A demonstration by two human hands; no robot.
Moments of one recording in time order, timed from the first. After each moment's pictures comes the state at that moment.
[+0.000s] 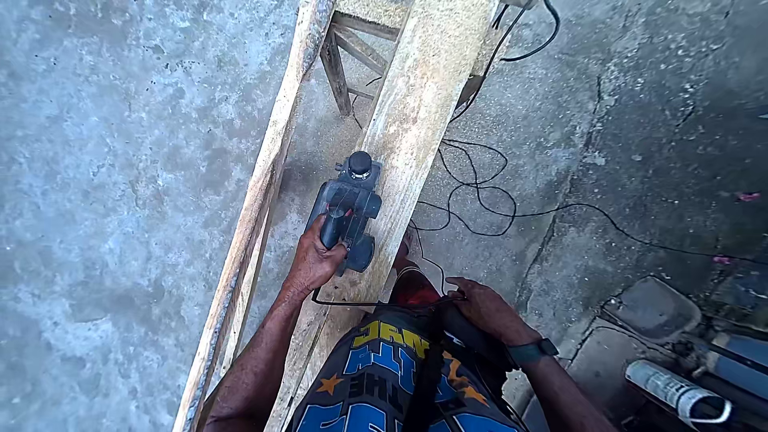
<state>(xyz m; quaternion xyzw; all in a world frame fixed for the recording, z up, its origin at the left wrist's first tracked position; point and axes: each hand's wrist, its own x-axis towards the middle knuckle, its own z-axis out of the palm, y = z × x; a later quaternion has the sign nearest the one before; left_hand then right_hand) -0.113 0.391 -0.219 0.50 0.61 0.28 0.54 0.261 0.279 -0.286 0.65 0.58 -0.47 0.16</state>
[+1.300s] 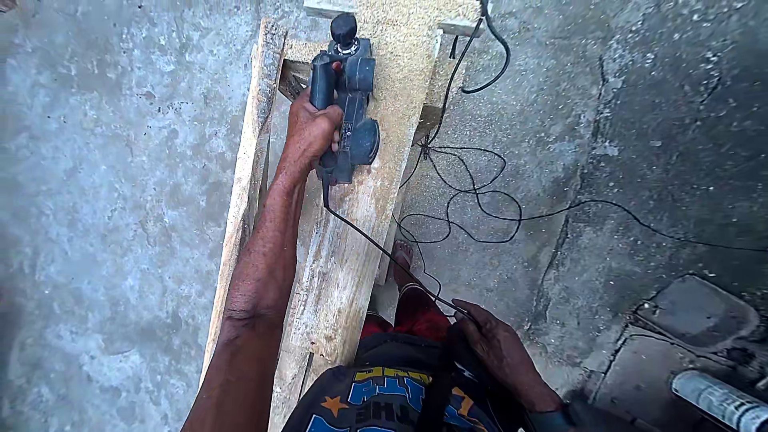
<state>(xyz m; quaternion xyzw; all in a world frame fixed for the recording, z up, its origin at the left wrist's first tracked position) 0.022 0.713 -0.222 0.50 0.58 0.34 0.55 0.316 0.298 -0.289 0.73 0.52 -0.43 -0.09</state>
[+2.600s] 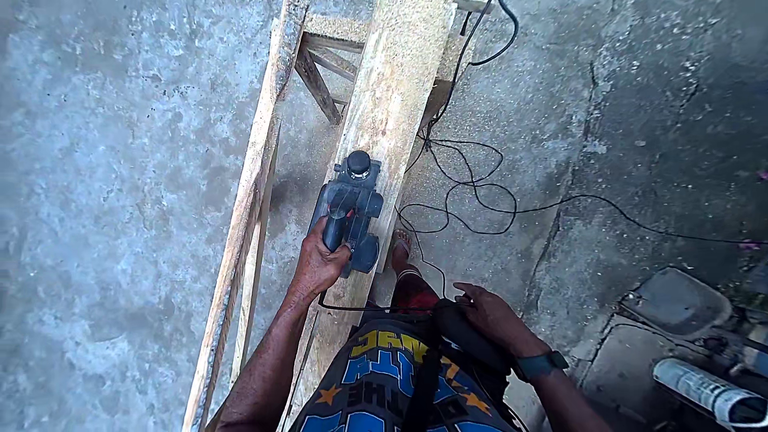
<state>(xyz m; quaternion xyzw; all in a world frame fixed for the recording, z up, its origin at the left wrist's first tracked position) -0.050 0.418 -0.211 0.50 0.61 0.27 0.55 0.312 0.266 -0.307 0.68 0.55 -0.48 0.11</state>
